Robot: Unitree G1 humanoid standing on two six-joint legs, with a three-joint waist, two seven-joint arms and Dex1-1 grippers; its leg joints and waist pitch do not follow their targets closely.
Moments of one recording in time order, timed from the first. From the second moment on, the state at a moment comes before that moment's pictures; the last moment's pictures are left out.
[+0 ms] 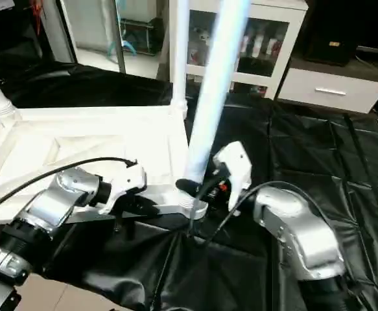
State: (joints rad) left arm -0.56 0.37 -0.37 0.44 0.06 0.25 -1.20; right arm -0.27 -0.42 0.14 -0.13 0.35 0.61 0.71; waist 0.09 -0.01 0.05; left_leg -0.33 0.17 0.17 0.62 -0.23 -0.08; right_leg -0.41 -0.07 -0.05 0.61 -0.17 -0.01
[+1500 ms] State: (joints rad) left arm -0.53 0.39 -0.37 0.36 0.06 0.31 -1.19; right arm -0.13 -0.24 0.02 0.04 0.41 0.34 0.71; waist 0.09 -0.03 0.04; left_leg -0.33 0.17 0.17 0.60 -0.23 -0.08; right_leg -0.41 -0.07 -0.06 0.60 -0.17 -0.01
